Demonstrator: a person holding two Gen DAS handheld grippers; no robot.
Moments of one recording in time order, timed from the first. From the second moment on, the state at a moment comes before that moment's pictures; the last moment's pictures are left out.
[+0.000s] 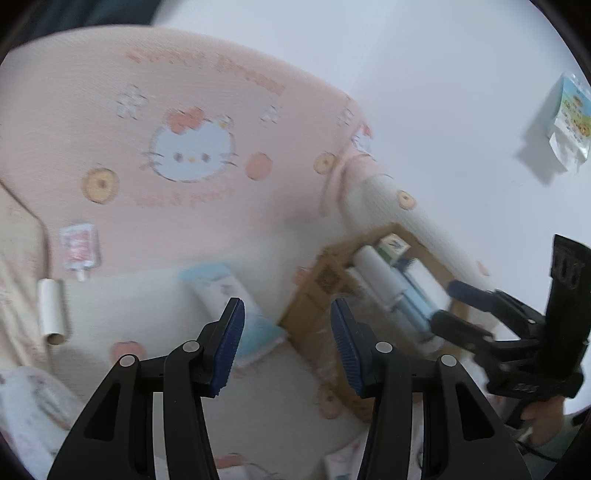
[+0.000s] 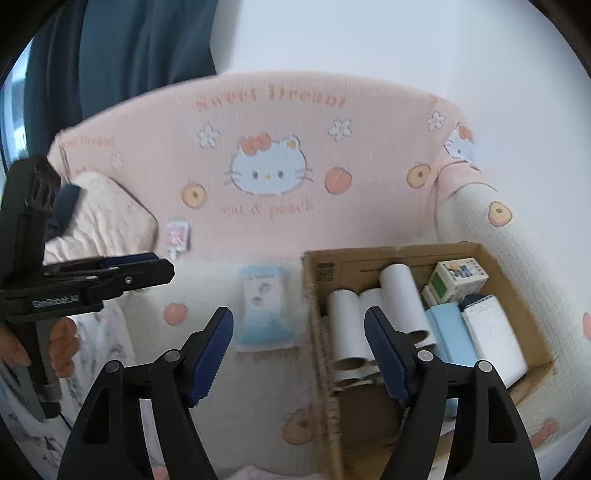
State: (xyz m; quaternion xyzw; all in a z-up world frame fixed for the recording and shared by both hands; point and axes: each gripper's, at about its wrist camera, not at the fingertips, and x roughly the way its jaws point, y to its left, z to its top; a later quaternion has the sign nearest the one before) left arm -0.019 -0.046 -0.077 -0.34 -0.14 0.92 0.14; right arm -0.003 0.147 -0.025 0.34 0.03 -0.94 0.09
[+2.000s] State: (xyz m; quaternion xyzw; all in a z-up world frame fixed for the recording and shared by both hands) left arm -0.101 -0.363 -0.279 -0.47 -0.52 0.70 -0.13; right arm -0.241 -0.174 -0.224 0.53 0.02 -0.79 0.30
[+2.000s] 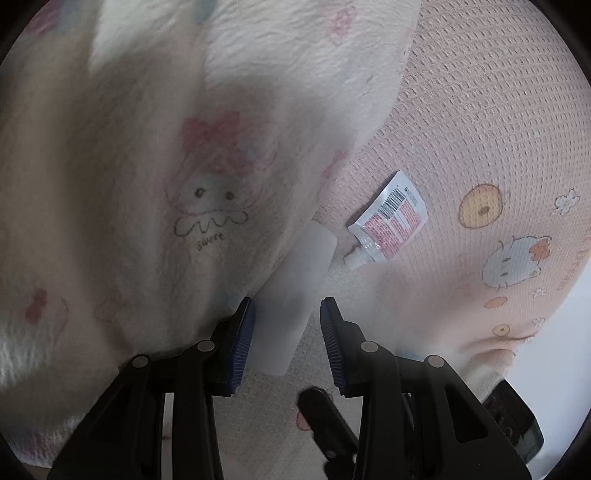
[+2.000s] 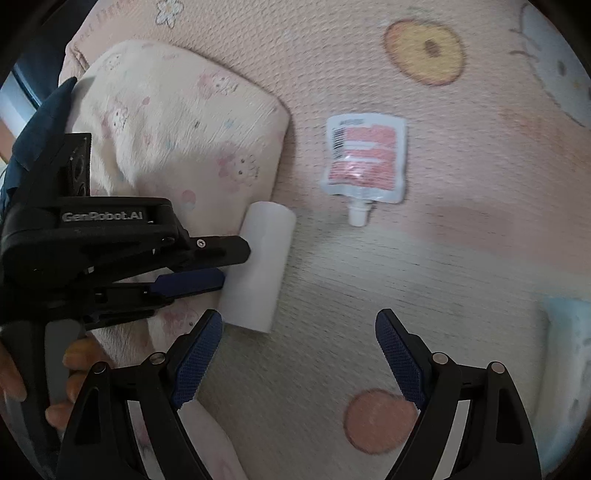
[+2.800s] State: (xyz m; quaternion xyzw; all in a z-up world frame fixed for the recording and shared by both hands) left arm -0.137 -0.341 -0.293 -0.51 -0.51 0.69 -0.06; right arm -0.258 -0.168 -0.254 0.57 -0.05 -0.76 0.31
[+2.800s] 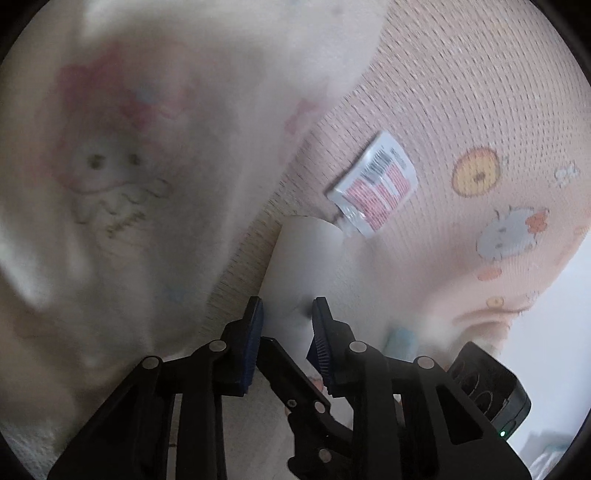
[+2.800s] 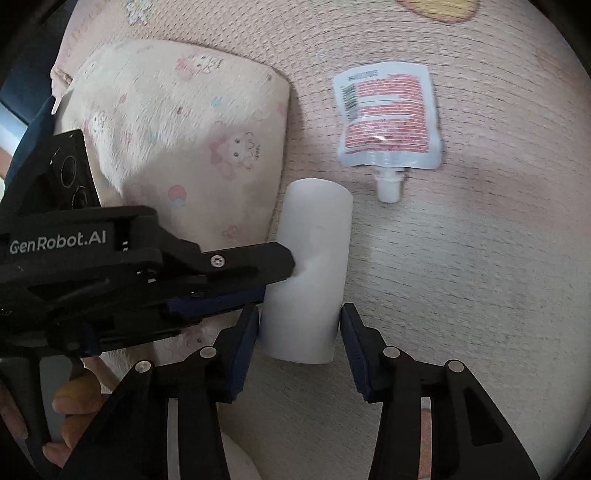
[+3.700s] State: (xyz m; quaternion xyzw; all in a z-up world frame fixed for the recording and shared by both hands) left arm -0.158 -0.225 -0.288 -0.54 -0.38 0.75 0.11; right arm -0.199 -0.032 -0.256 0.58 -0.14 -0.77 0.21
